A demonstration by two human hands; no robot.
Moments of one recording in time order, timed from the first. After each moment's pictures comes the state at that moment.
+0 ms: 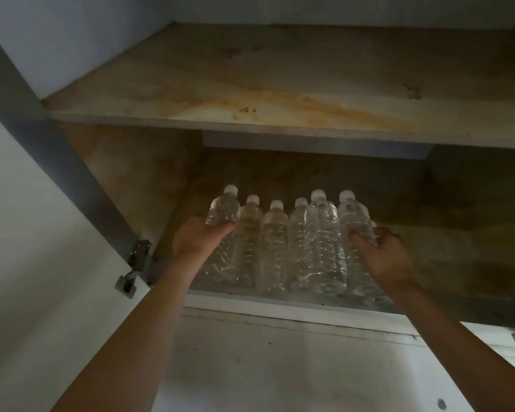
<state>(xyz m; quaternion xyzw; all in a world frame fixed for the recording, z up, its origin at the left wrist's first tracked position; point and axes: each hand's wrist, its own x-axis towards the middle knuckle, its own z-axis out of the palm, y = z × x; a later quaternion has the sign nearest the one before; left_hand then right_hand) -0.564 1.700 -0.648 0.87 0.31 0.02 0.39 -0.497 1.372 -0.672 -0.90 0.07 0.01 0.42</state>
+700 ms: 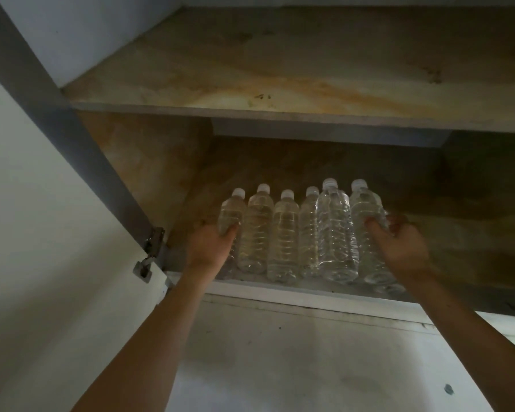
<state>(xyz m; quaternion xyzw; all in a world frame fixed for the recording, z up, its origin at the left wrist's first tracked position) -0.595 1.690 -0.665 0.93 0.24 0.06 0.28 -0.509 1.371 -0.657 -0.91 0.03 0.00 0.42</state>
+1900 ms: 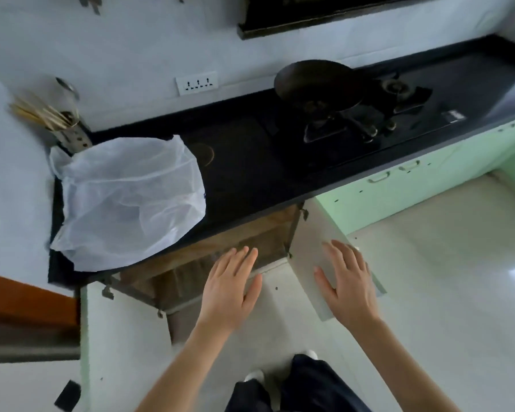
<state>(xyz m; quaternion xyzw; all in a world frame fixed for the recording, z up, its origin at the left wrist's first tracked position) -0.819 1.452 0.086 0.95 -0.23 -0.01 0.21 -0.876 1.213 0.097 -0.97 0.07 -0.12 0.19</state>
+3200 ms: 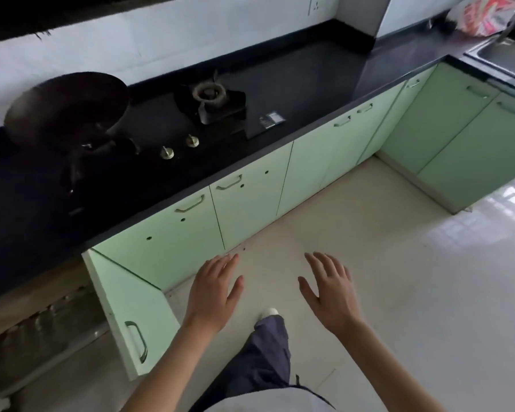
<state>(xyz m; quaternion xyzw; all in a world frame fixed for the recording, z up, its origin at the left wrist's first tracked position) -0.807 0.842 0.048 0.92 -0.30 -0.07 0.22 -0.919 0.610 0.052 -0.98 0.15 -0.04 0.15</state>
